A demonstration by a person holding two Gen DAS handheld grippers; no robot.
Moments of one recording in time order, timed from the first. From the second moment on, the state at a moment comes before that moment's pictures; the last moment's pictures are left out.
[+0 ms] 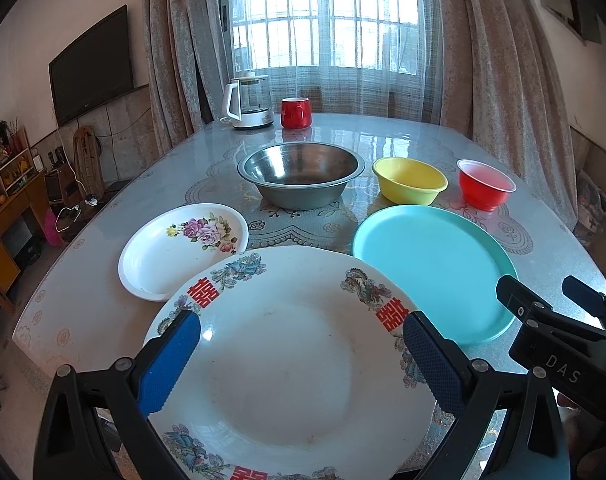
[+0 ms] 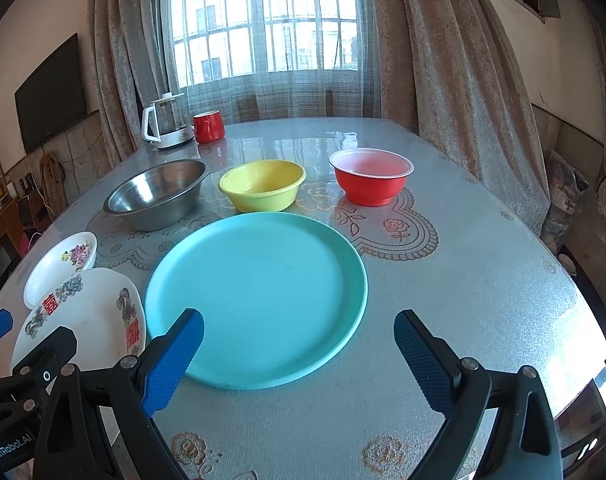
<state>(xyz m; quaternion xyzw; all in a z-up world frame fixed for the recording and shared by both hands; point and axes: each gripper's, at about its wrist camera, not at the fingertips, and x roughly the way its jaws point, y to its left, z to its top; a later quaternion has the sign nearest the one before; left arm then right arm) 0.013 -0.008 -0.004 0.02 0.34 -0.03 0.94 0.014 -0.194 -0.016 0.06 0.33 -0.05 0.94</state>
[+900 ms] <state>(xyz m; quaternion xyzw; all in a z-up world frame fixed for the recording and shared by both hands) 0.037 -0.014 0.004 0.02 0.37 -0.08 0.93 0.019 -0.214 -0.024 0.08 0.34 -0.06 0.93</state>
